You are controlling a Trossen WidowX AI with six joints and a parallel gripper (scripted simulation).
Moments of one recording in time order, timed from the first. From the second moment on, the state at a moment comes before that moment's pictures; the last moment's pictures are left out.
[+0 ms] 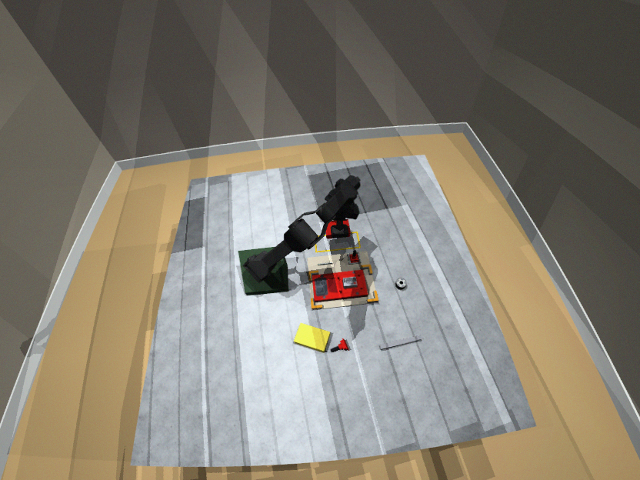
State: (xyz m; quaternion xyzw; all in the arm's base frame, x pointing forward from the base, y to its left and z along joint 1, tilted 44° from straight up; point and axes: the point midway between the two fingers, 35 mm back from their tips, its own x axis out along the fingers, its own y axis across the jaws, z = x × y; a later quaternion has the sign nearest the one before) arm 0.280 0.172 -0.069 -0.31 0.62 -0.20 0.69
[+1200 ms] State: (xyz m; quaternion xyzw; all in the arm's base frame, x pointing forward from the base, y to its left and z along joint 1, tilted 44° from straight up) arm 0.286 0.149 -0.094 -0.31 0.62 -0.20 0.69
